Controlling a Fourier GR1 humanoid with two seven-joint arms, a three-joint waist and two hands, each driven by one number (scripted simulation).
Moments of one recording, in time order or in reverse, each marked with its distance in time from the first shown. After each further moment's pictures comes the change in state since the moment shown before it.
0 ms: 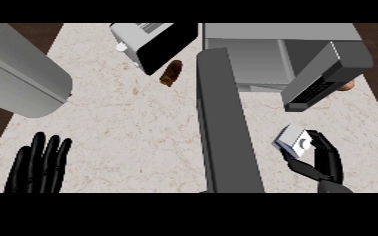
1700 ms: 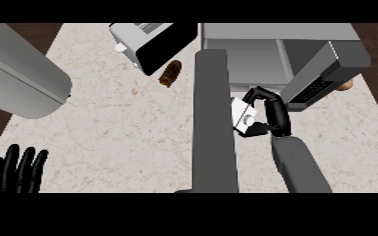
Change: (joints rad) left arm 0.111 0.051 0.156 0.025 0.160 -0.072 -0.103; right arm -0.117 0.191 0.268 -0.469 0.133 -0.156 0.360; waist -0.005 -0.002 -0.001
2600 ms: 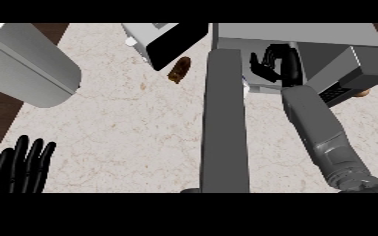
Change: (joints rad) left arm -0.064 0.011 0.017 0.027 0.025 -0.042 0.017; right arm -0.476 -0.154 -0.156 0.504 0.084 -0.314 0.103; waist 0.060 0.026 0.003
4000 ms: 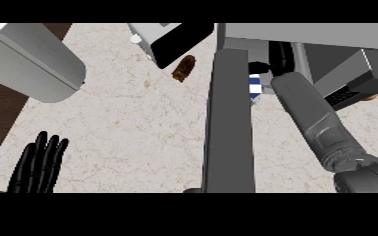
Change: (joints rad) left arm -0.029 0.007 -0.035 0.036 -0.094 0.003 0.003; right arm -0.170 0.000 0.052 0.194 0.134 -0.185 0.025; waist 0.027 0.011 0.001
